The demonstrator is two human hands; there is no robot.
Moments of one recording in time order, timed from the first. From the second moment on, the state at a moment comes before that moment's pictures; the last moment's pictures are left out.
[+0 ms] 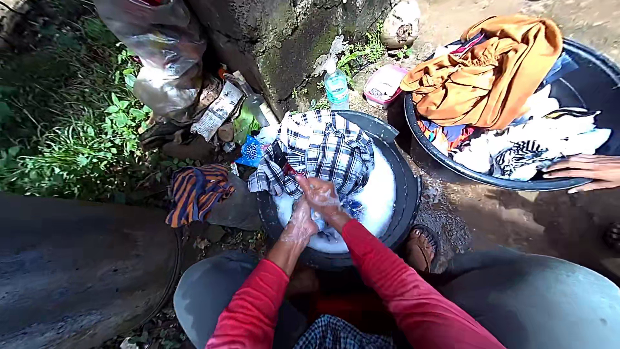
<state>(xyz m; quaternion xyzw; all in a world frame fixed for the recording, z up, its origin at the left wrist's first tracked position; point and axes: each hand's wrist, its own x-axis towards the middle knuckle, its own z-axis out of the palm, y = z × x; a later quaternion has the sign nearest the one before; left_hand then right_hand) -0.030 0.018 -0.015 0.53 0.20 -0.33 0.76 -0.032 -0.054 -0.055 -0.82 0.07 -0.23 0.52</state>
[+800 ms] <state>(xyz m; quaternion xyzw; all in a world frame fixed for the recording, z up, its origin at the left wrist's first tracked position) -0.048 -0.052 -0.195 0.88 -0.12 -0.44 0.14 -0.049 -0.175 -0.234 -0.76 0.32 0.38 0.43</state>
